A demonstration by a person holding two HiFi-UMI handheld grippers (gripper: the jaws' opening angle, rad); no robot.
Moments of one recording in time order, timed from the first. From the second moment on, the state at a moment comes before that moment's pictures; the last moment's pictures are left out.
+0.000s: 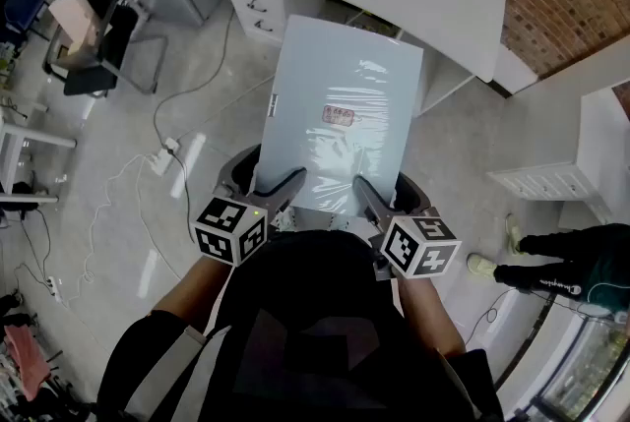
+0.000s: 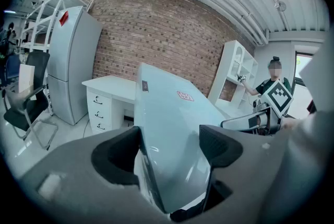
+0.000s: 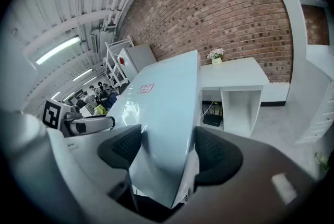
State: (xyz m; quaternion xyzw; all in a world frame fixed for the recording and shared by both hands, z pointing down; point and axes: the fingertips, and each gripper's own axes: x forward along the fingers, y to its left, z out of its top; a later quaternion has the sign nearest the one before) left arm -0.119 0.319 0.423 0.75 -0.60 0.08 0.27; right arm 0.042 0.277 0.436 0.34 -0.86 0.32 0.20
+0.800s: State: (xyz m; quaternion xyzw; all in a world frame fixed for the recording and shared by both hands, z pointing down) left arm -0.086 0.290 0.406 0.75 -0.60 0.07 0.25; right arm 0.076 0.246 0.424 0.34 -0.87 0.32 0.17
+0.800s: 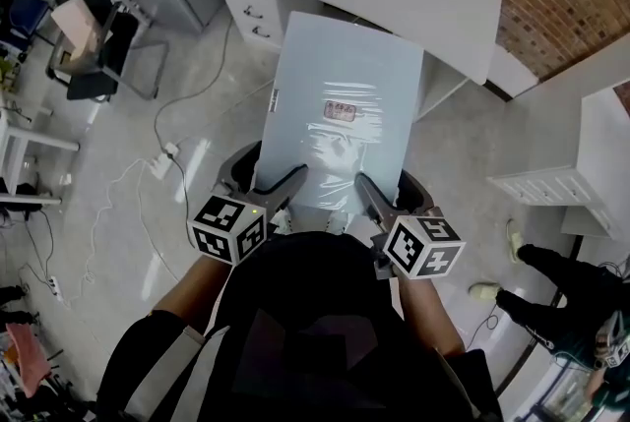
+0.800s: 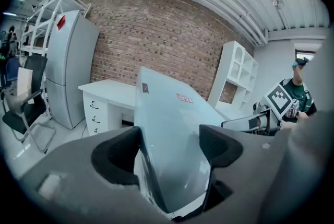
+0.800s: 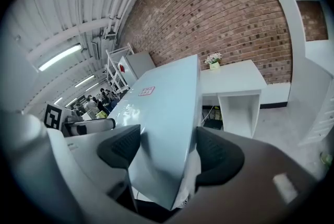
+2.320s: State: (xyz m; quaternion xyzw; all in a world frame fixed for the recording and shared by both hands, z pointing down) left arm -0.062 0.092 0.416 0.82 -0.51 0.10 0.24; right arm 0.106 0.087 0.434 0.44 -0.82 0.34 0.14
